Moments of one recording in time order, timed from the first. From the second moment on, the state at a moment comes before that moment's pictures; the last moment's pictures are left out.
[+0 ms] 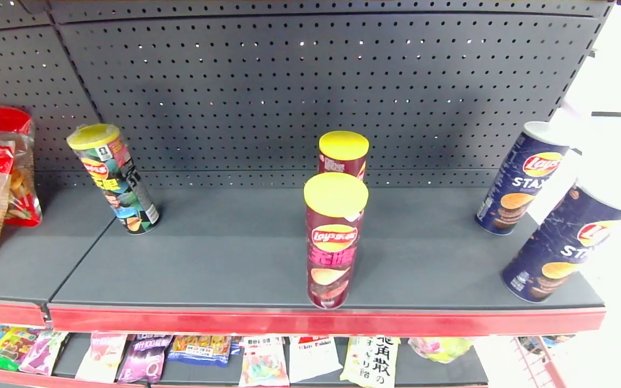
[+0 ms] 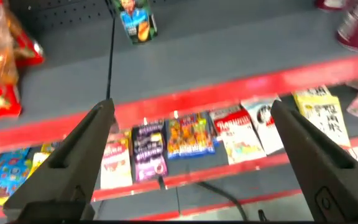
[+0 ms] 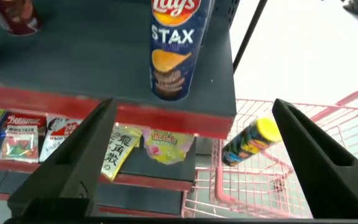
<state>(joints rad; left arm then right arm) -0.05 0.25 -0.43 0.34 -0.07 0.17 0.32 0.35 -0.44 0.24 -0.29 -0.11</state>
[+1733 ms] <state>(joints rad) -0.05 0.24 -0.41 0.33 -0.07 0.18 0.32 0.34 -0.39 0.23 -0.28 -0.11</state>
